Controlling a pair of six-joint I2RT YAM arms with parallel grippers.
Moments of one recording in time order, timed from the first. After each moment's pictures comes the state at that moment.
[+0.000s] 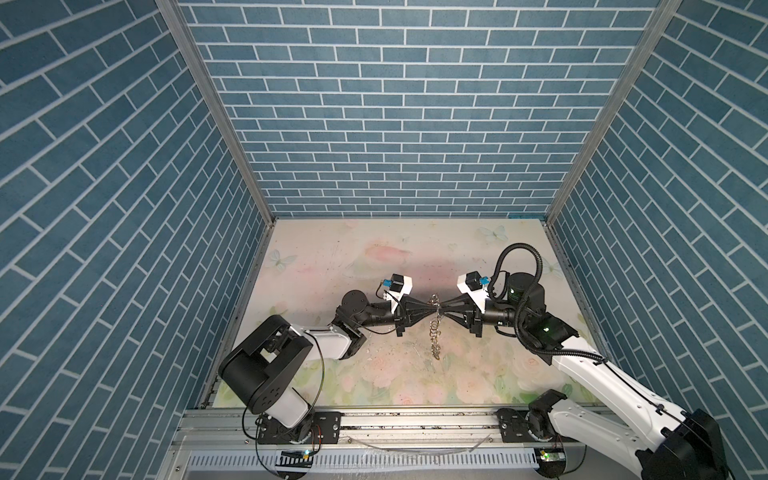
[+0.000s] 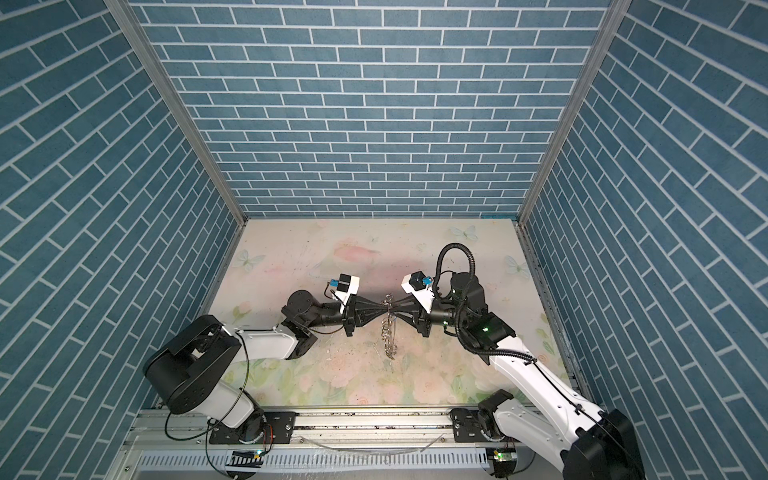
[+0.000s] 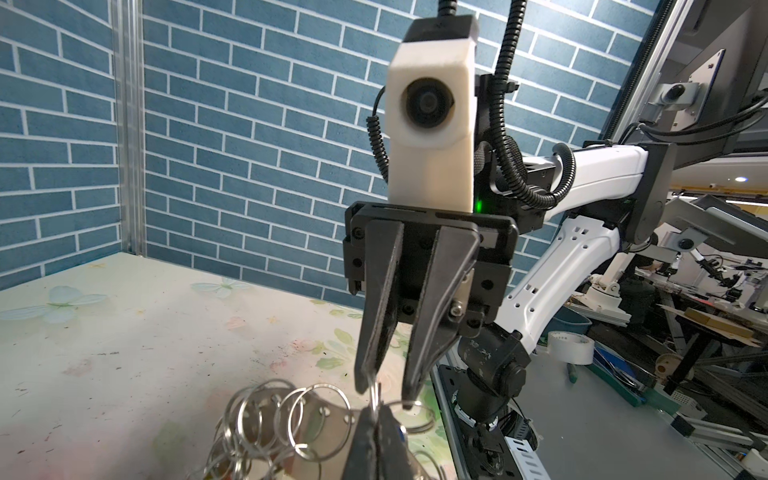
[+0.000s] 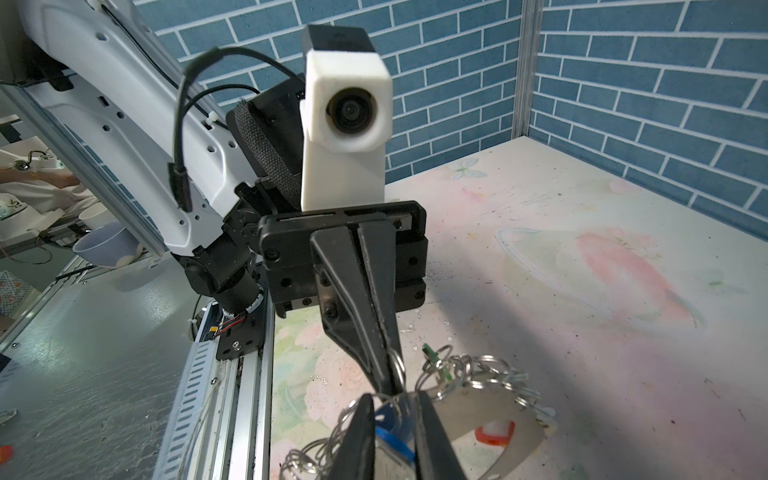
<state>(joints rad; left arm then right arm) -0.68 1.56 0.52 1.27 0.88 -0.41 0.56 0.98 0.65 -0.02 -0.84 -0.06</state>
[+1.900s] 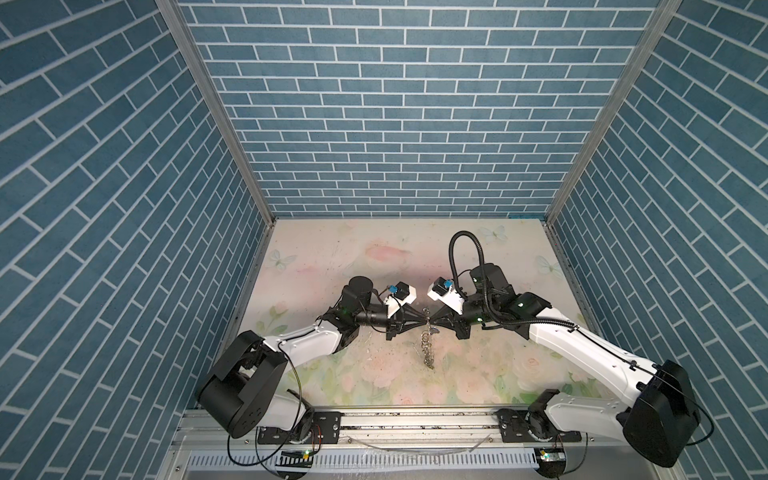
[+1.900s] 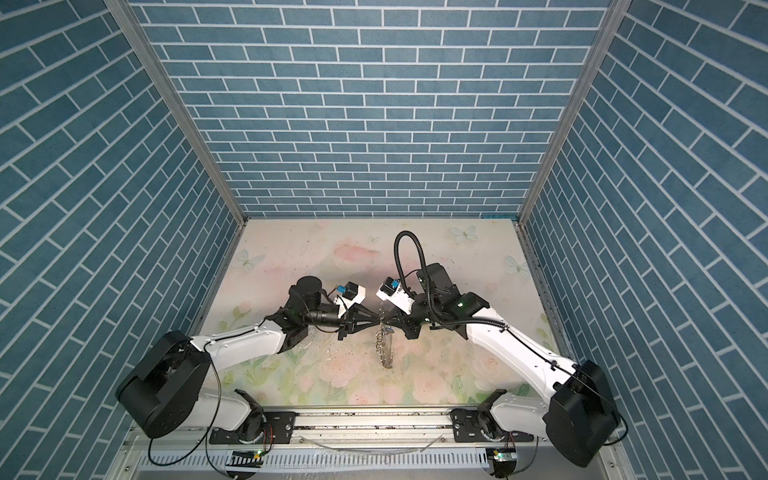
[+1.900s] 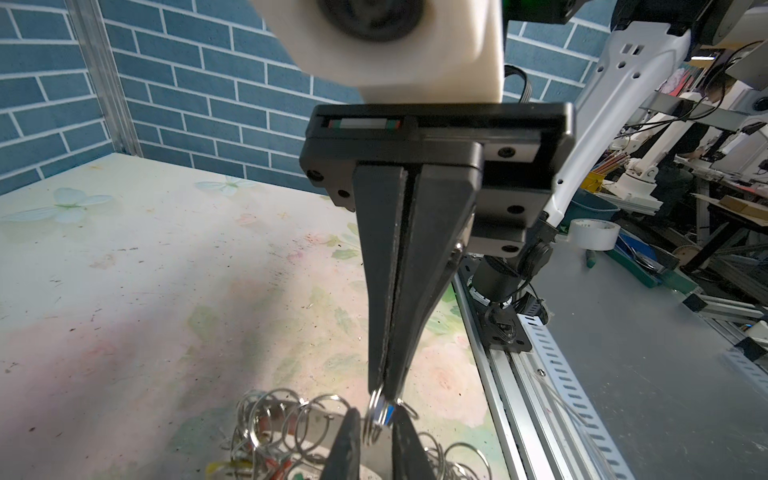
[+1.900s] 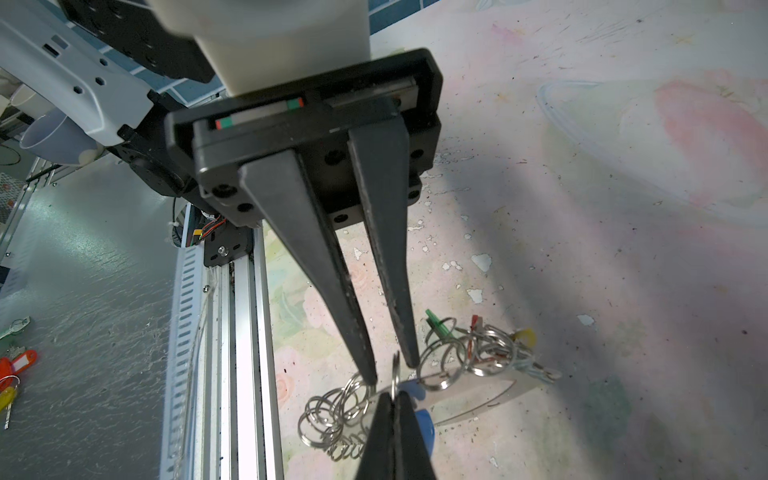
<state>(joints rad) -0.61 1.42 0.60 0.51 0.98 0.07 0.70 1.23 0.90 -0.48 -0.66 -0.29</state>
